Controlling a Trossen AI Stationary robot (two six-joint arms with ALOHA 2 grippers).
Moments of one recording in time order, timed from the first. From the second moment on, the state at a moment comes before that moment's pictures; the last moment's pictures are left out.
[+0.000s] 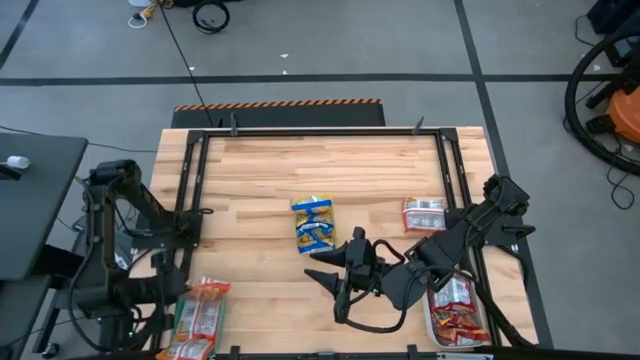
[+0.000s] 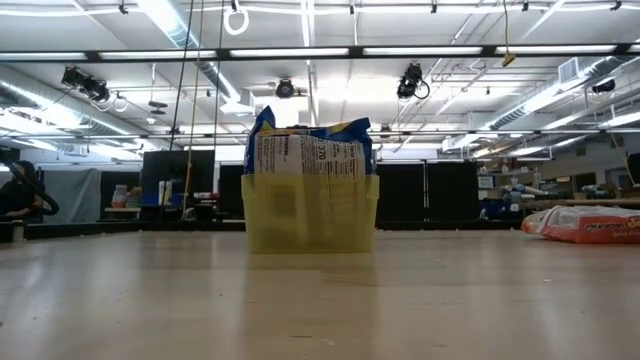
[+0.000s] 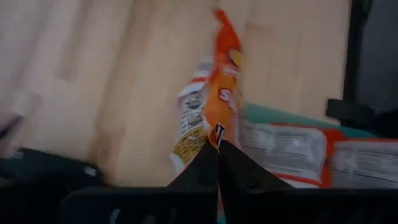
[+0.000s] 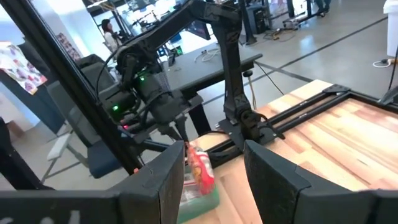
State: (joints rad) left arm -1.46 1.40 1.21 -1.42 -0.55 -1.67; right arm 0.63 1.78 1.78 -0.22 0.85 0.55
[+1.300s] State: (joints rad) left arm -1.22 1.45 1.24 -0.94 -0.16 -1.14; right arm 0.62 1.78 1.78 -0.35 0.80 0.47
